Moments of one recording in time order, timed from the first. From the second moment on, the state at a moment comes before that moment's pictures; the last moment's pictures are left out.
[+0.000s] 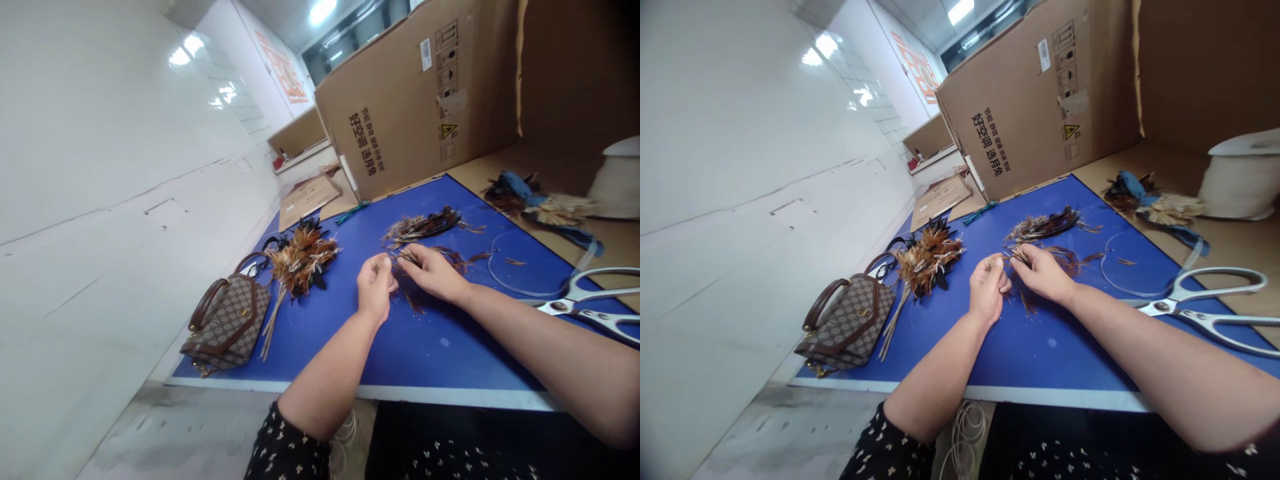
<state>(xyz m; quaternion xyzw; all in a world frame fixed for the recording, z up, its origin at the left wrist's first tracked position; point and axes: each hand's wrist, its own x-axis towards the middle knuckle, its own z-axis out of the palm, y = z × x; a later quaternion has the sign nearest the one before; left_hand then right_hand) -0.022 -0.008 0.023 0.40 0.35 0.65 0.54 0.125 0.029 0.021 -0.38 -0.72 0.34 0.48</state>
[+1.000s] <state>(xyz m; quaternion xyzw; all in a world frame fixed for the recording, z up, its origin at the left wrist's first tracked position) -0.028 -0.004 0.019 0.44 0.35 0.60 0.56 0.124 0.024 0.024 -0.36 -0.71 0.40 0.46</state>
